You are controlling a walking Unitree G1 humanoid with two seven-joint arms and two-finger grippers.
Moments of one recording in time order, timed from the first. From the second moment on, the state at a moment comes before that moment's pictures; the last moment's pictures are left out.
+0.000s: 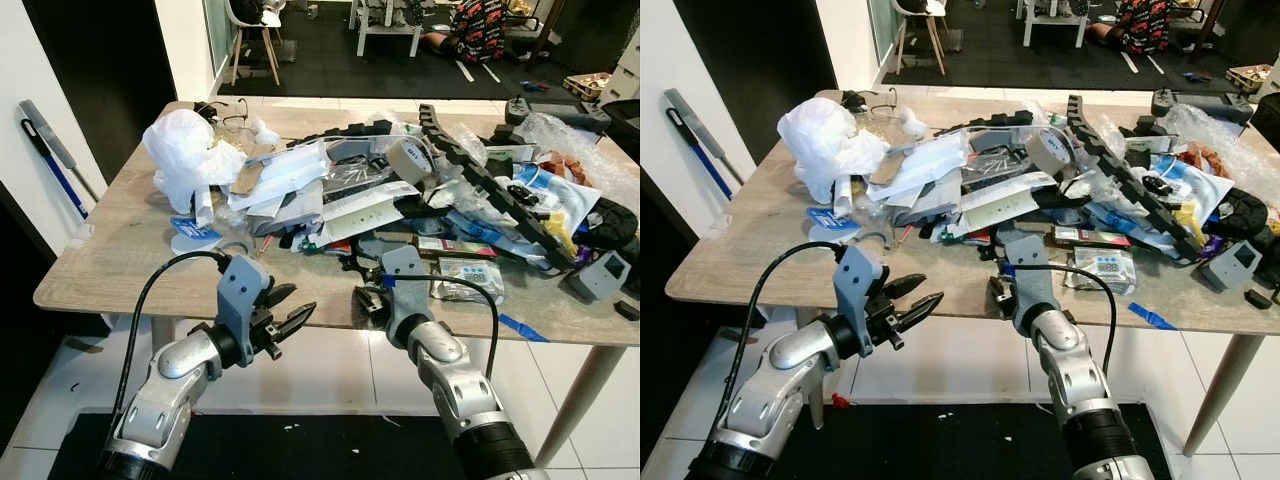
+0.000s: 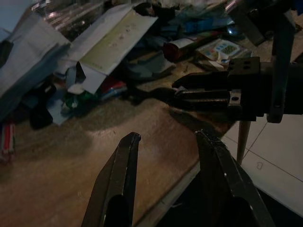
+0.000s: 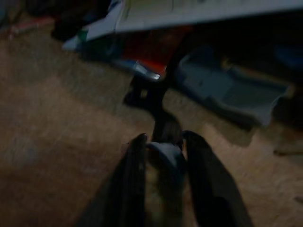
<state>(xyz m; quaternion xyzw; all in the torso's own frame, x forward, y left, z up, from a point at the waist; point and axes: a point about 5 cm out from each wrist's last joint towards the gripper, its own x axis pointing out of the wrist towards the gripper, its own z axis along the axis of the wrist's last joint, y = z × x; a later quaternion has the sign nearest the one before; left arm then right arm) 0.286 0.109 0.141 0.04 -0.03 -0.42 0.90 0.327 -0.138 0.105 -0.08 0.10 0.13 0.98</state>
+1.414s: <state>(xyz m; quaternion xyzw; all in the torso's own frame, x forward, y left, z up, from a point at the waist) 0.314 0.125 0.155 -0.03 -0.07 -0.27 0.96 0.315 -0.124 0.165 0.04 -0.09 0.13 0.99</state>
